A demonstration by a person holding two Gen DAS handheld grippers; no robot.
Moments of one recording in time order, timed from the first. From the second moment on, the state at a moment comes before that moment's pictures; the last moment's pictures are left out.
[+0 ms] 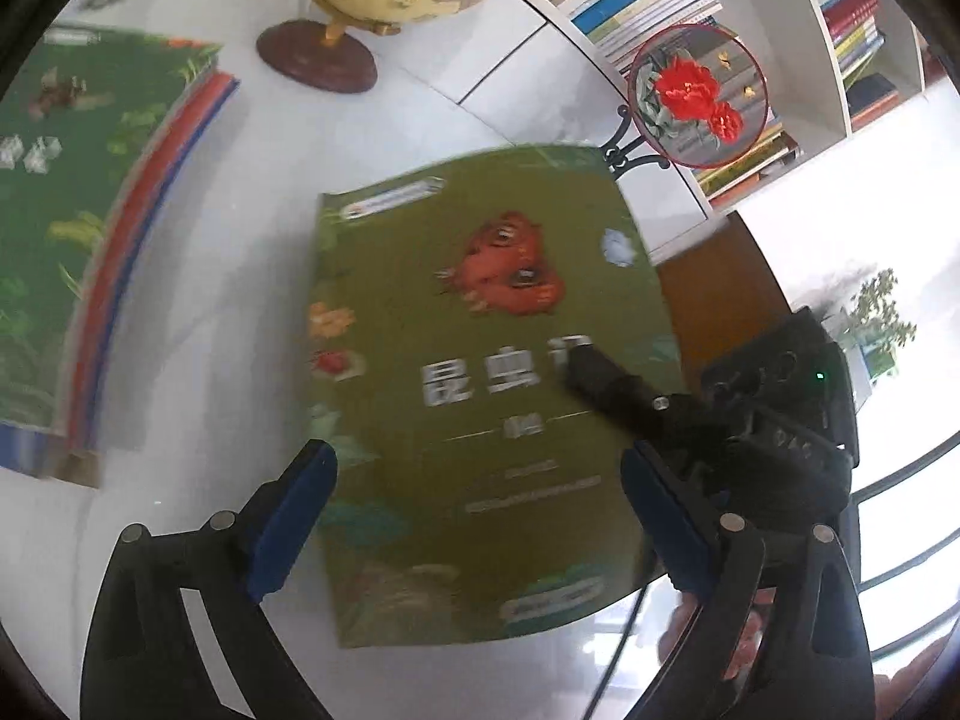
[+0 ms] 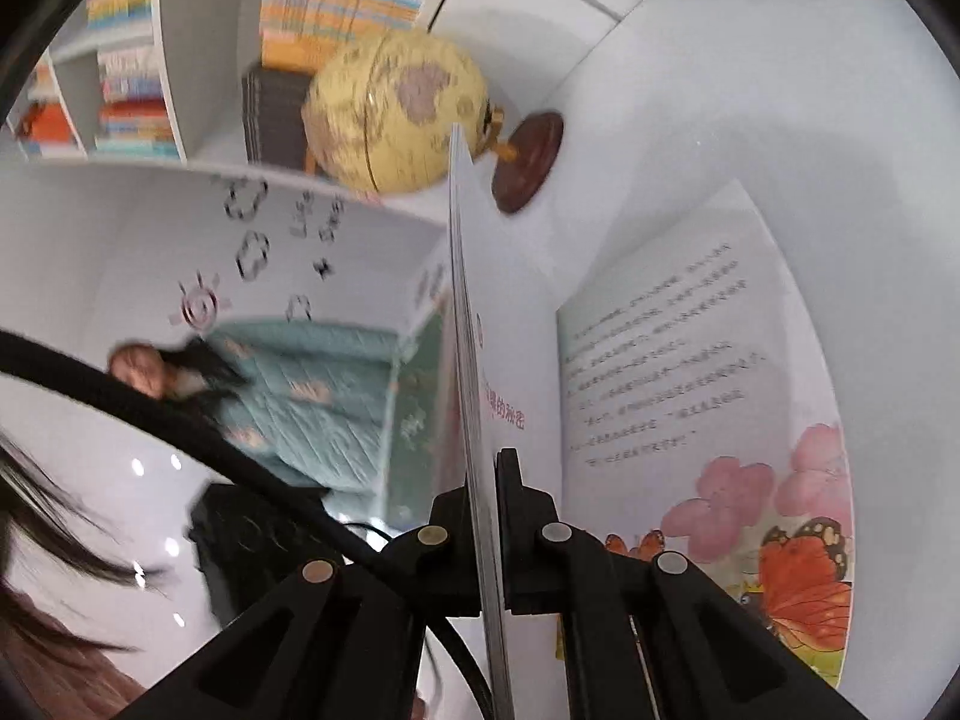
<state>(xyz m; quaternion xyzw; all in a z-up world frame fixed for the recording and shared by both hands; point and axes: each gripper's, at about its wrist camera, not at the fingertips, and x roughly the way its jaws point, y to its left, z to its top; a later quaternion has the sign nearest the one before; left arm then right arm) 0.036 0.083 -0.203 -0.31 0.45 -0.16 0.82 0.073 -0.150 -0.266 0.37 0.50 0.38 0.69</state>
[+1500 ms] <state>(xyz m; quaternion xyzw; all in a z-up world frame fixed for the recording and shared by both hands) -0.023 0.320 -0.174 -0.26 0.44 0.00 0.86 0.103 0.107 -0.274 0.40 0.47 0.39 0.68</state>
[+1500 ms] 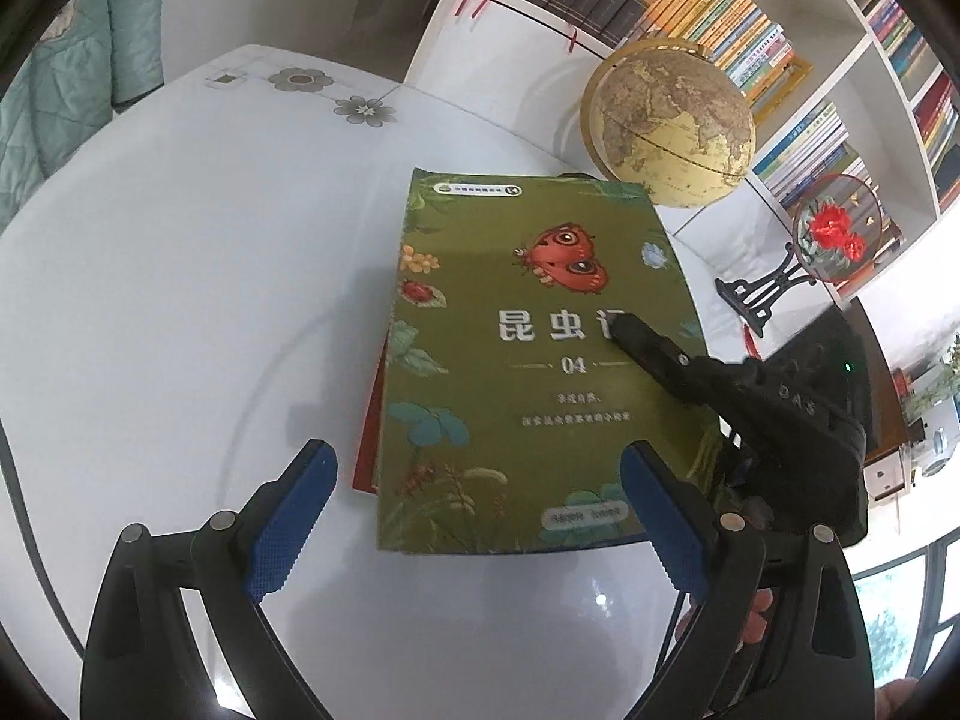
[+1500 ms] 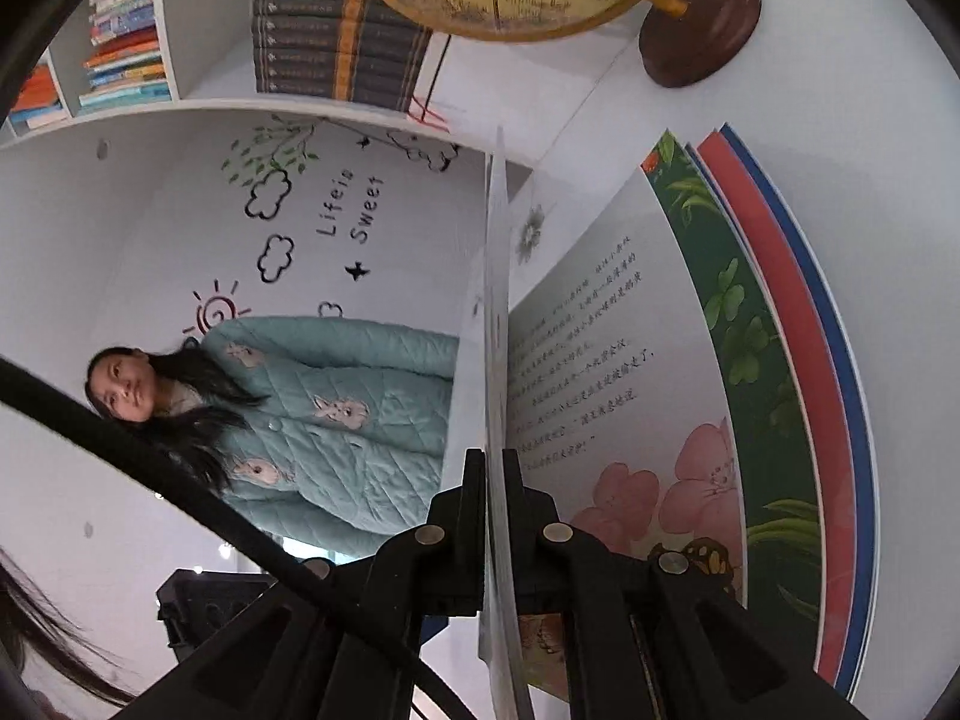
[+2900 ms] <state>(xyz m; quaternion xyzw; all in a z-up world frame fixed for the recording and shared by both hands) -0.050 0.324 -0.040 -0.17 0.41 0.08 0.89 0.093 0.058 -0.198 0.26 0.57 0.14 0.77</state>
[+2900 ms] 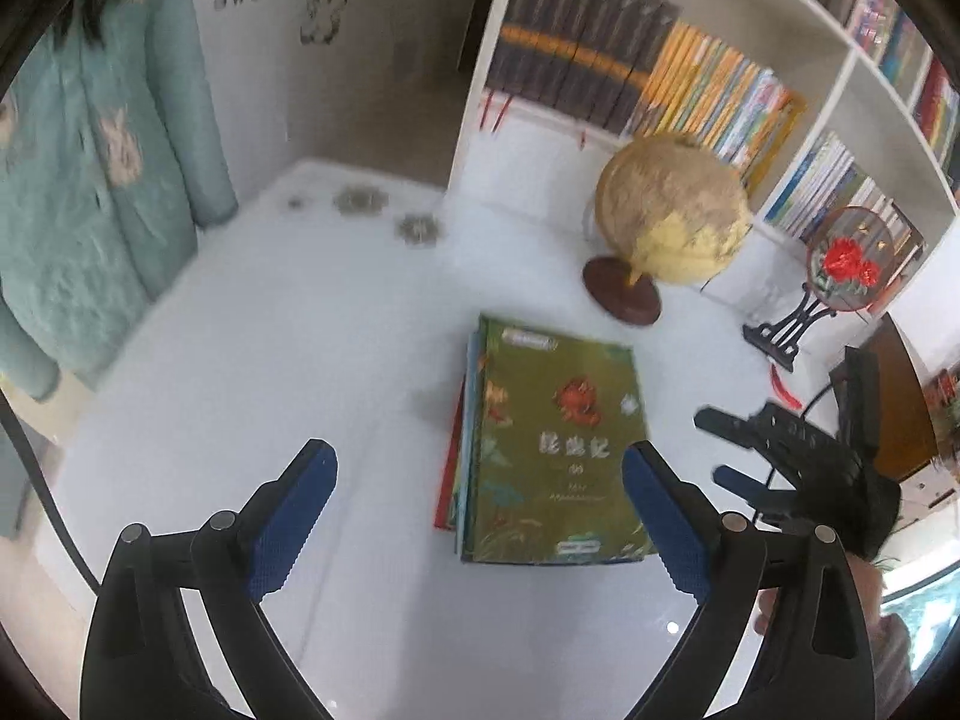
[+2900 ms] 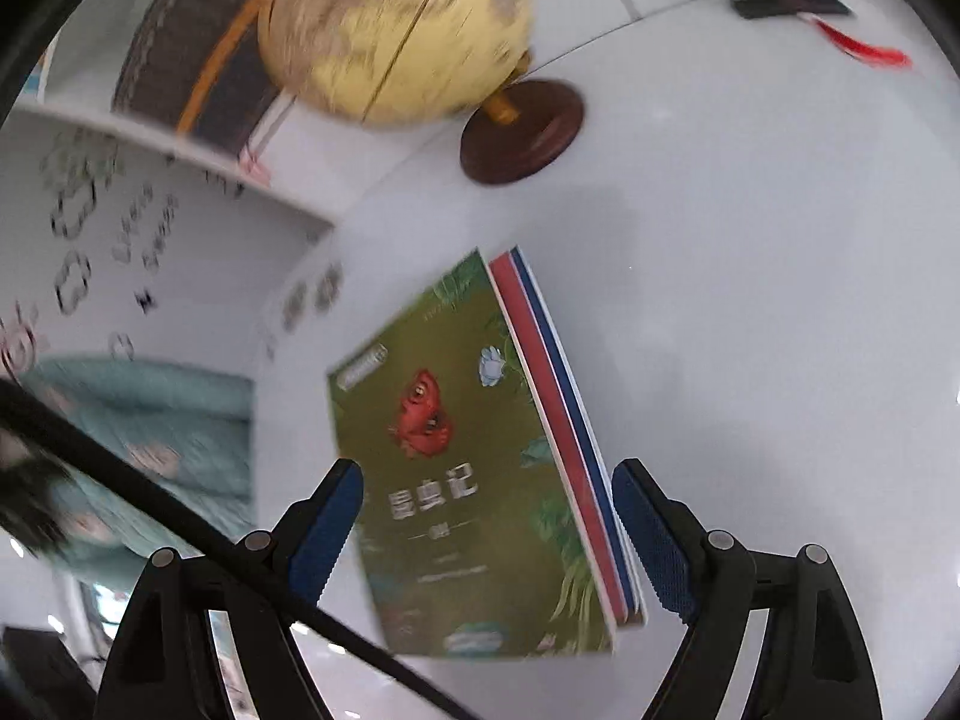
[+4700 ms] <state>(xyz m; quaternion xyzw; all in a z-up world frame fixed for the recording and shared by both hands) -0.060 -0.004 0.058 -0.02 0.31 -0.01 0.95 -0.052 -0.170 0.060 0.03 0.33 0.04 0.94</state>
